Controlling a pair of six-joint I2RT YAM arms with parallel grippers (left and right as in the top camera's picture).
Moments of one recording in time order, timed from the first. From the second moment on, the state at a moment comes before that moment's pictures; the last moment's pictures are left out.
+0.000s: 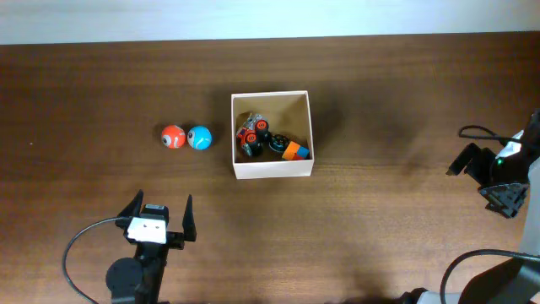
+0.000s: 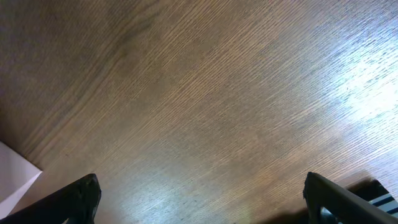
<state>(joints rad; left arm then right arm) 0.08 0.03 0.04 -0.12 0.18 0.09 -0.56 1.54 1.36 -1.30 -0.13 0.23</state>
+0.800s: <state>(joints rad) 0.08 0.57 0.61 0.07 0.55 0.09 -0.56 1.54 1.36 -1.30 -0.14 0.23</state>
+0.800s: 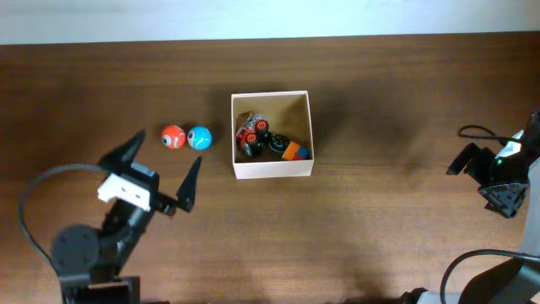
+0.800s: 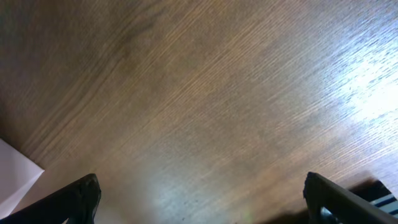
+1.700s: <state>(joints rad) 0.07 1.58 1.42 -0.80 0.35 0.02 -0.56 1.54 1.36 -1.30 -0.14 0.23</state>
